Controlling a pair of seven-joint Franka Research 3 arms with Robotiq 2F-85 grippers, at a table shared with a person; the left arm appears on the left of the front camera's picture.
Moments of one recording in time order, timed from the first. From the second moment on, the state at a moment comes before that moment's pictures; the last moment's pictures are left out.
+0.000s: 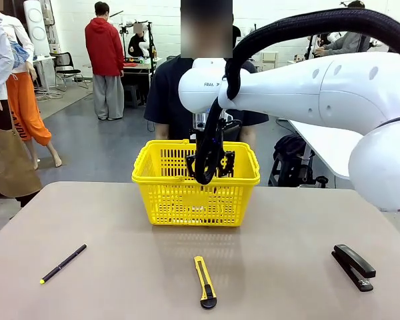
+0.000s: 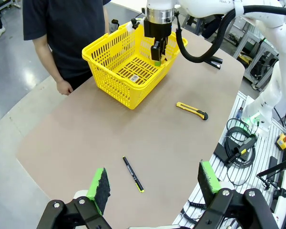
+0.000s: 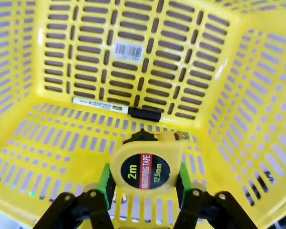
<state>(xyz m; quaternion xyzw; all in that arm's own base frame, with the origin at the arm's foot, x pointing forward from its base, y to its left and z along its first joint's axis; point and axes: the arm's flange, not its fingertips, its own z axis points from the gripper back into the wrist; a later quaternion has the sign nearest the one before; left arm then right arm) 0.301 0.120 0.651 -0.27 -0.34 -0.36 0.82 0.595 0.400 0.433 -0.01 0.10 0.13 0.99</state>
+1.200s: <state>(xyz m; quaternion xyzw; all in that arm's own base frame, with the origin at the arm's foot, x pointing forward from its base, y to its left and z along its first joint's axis) 0.301 0.120 0.651 -0.27 -0.34 -0.36 0.82 0.609 0.411 0.444 0.02 0.05 0.19 0.98</state>
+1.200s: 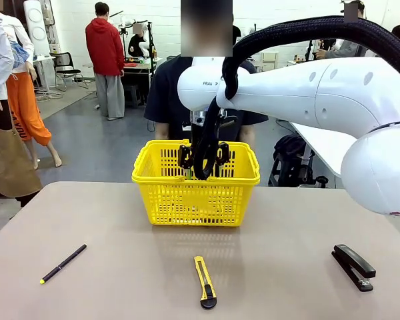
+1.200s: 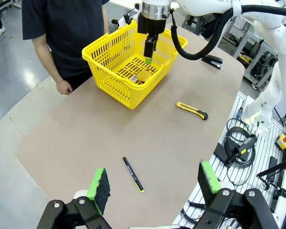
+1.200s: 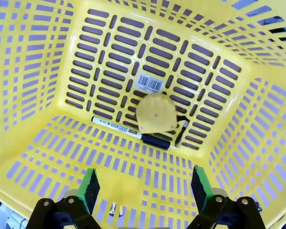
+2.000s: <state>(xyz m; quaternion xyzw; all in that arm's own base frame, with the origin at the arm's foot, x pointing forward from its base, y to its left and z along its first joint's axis) 0.301 0.120 0.651 -0.27 -0.34 -0.36 0.82 0.488 0.364 0.599 0.03 -0.08 0.20 0.98</state>
